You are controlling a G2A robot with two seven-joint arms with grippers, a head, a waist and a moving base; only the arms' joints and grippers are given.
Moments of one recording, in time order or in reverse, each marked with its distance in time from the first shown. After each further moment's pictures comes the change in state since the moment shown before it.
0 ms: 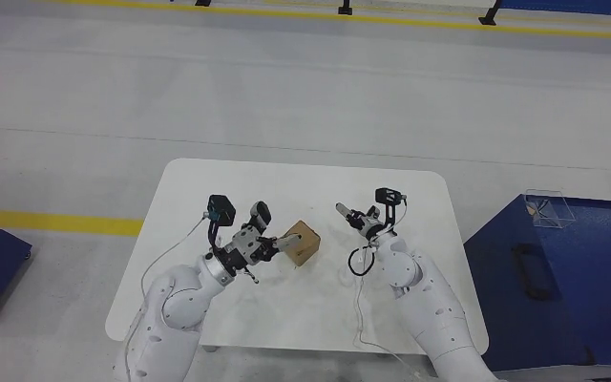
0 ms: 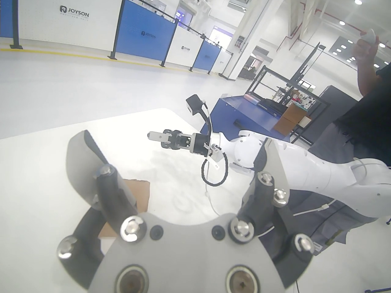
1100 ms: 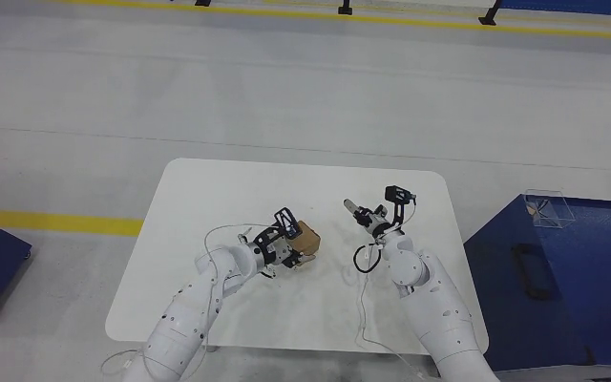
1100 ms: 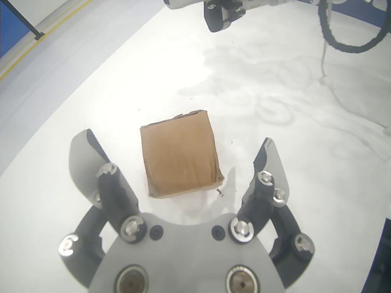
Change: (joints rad) left arm -0.305 -0.023 0.314 0.459 0.790 0.139 0.195; right arm -0.022 0.010 0.041 -0.048 0.034 0.038 0.020
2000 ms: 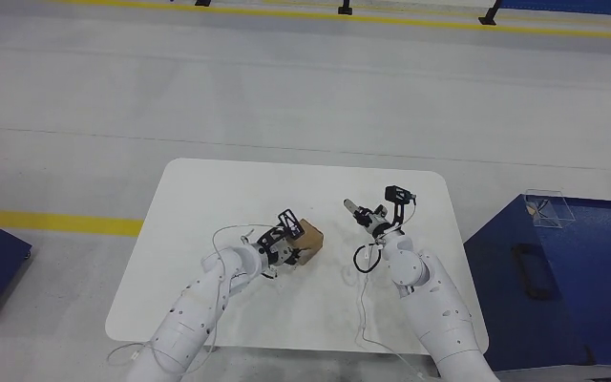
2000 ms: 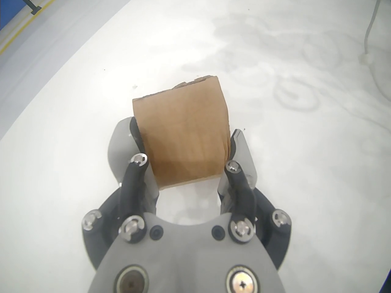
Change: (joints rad) left arm -0.041 -0.015 0.046 0.067 -0.042 0.033 -0.048; right arm 0.000 0.000 0.000 0.000 0.000 0.000 0.000
